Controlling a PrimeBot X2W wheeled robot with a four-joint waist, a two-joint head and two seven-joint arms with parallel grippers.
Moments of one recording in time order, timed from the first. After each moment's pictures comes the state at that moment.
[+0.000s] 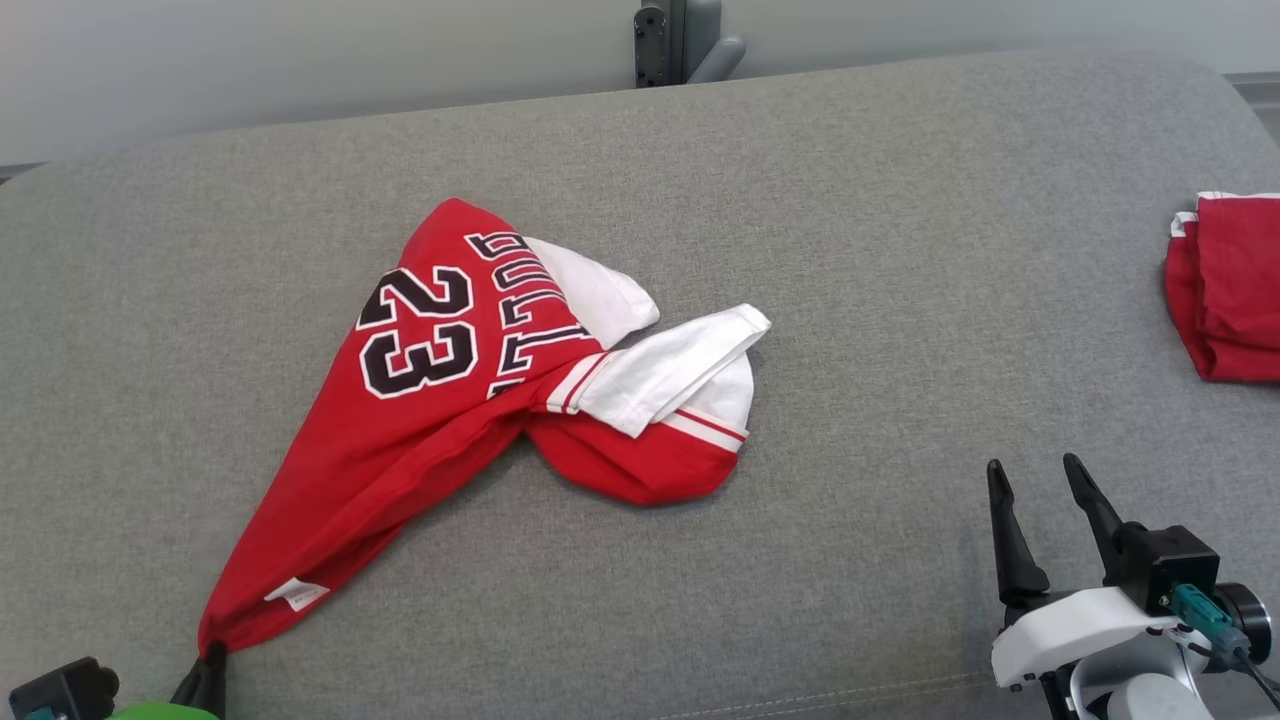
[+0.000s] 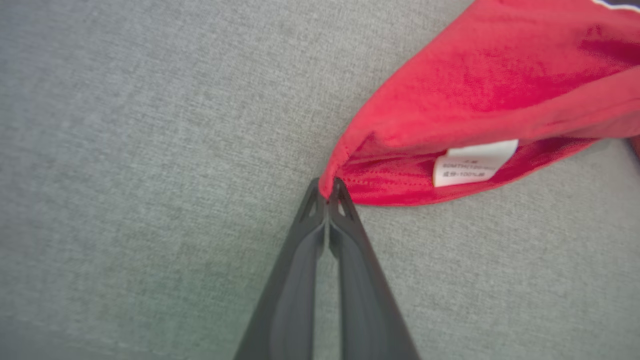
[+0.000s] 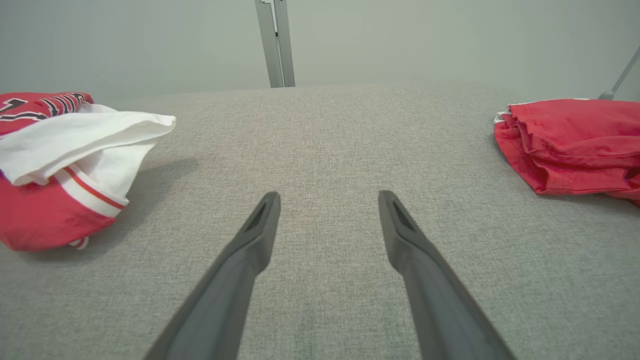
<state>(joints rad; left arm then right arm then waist) -0.06 0.52 -0.47 0.49 -1.13 0.06 -0.18 -0.03 -0.07 -0.04 0.25 0.10 0.13 -0.26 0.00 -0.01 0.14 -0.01</state>
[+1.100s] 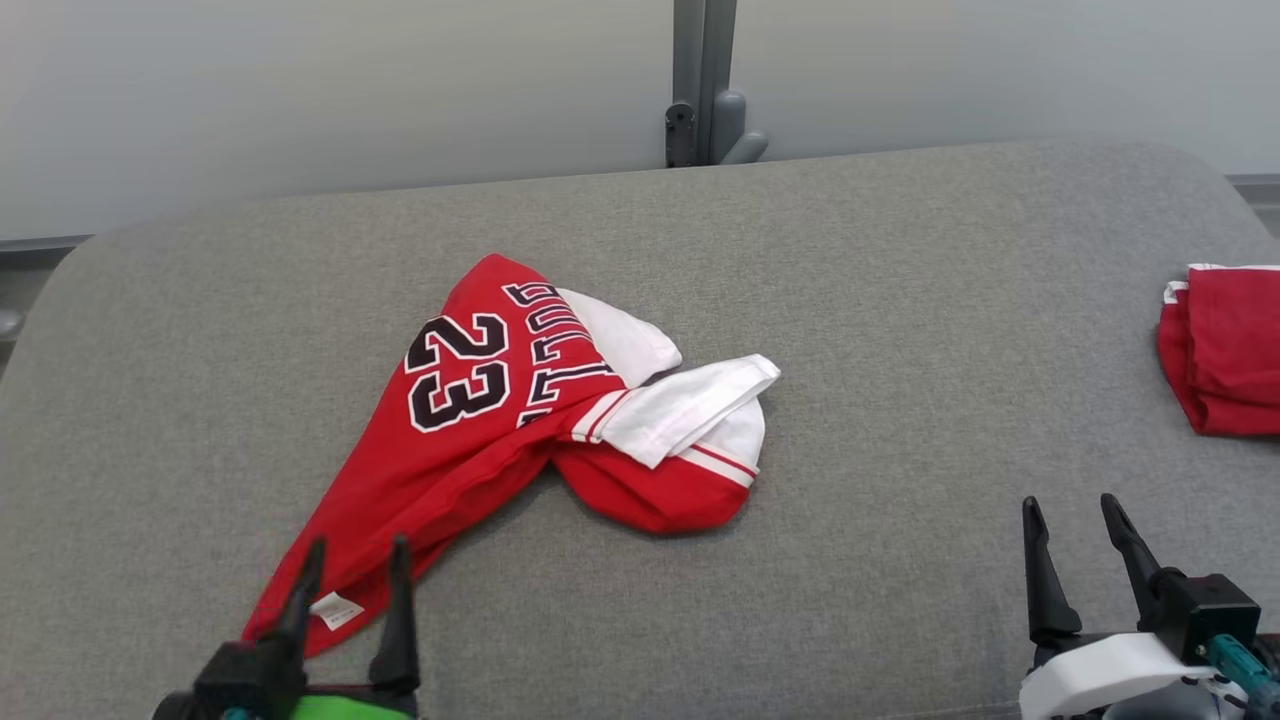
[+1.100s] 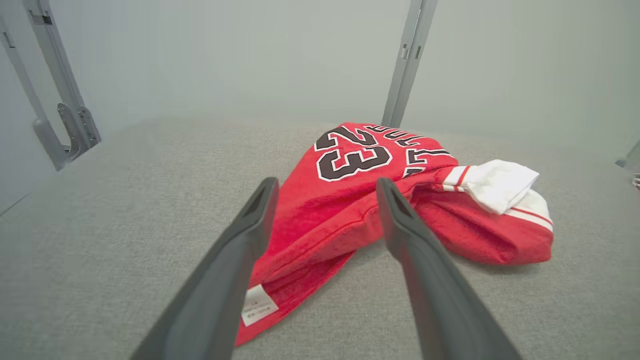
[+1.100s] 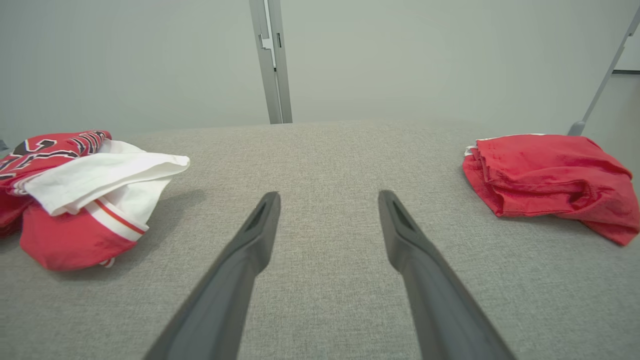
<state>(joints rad) 0.13 0.24 -0.23 0.06 -0.42 0.09 -0.26 0.07 -0.06 -0.11 0.17 0.09 0.13 -0.26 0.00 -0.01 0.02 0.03</state>
